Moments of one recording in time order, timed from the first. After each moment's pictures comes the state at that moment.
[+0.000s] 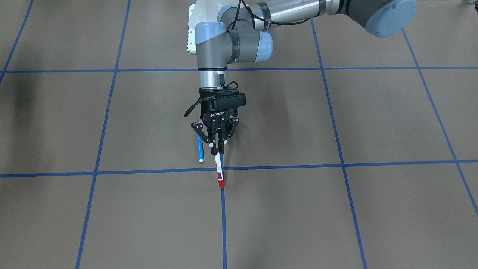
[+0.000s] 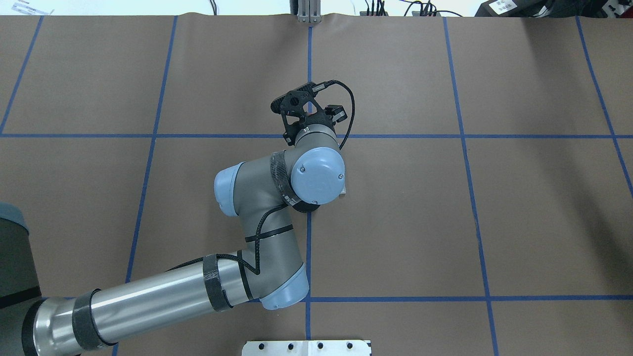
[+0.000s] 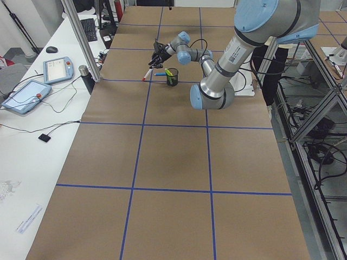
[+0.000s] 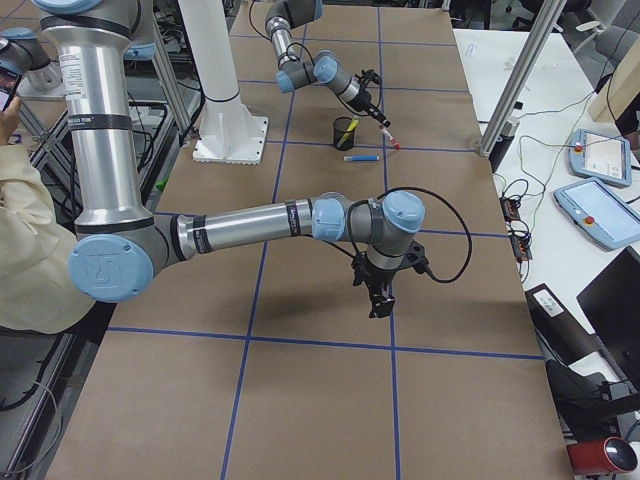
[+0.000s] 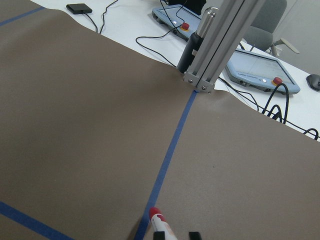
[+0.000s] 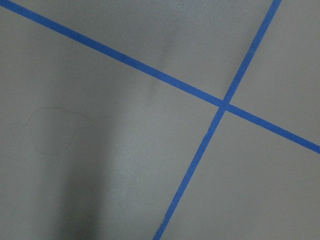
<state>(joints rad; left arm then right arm) -0.41 -2.50 -1.35 -1.85 -1.04 -1.71 1.42 -1.49 1.69 -1.81 2.23 -0.33</state>
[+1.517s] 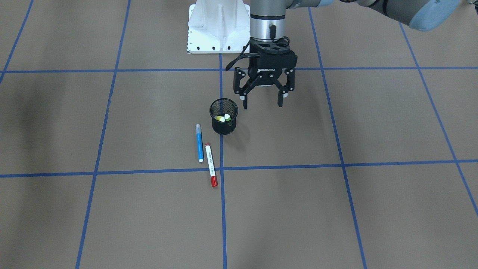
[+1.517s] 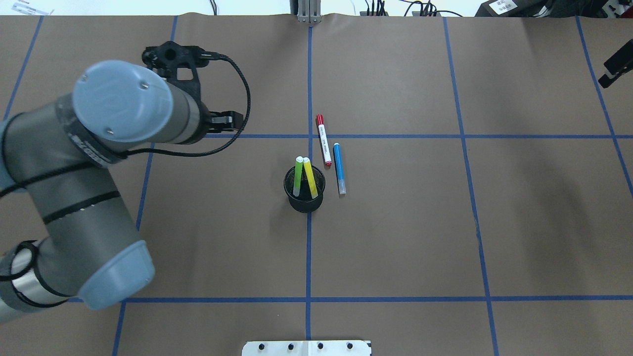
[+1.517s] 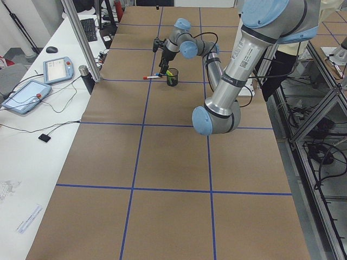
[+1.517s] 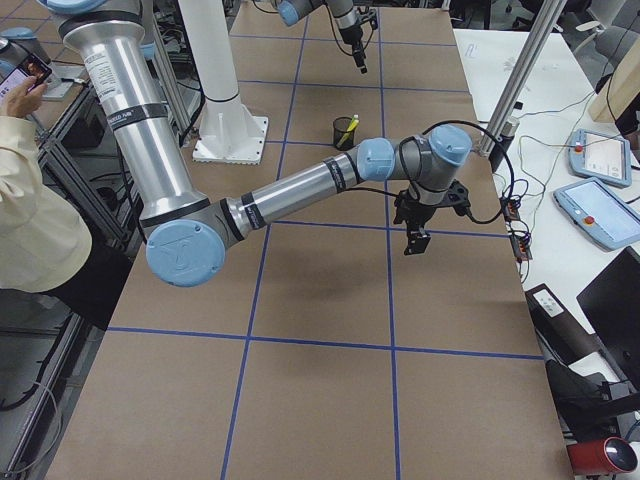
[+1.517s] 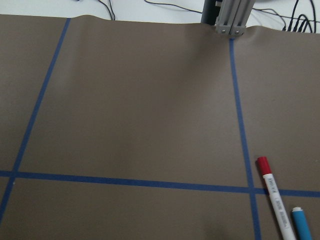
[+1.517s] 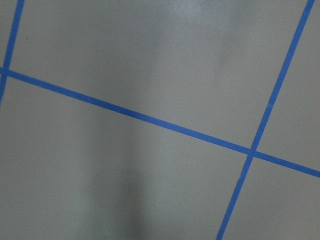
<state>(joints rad) -0.66 -2.13 -2.05 -1.36 -1.63 -1.14 1.37 -1.21 1.66 -1.95 2.35 -0.02</state>
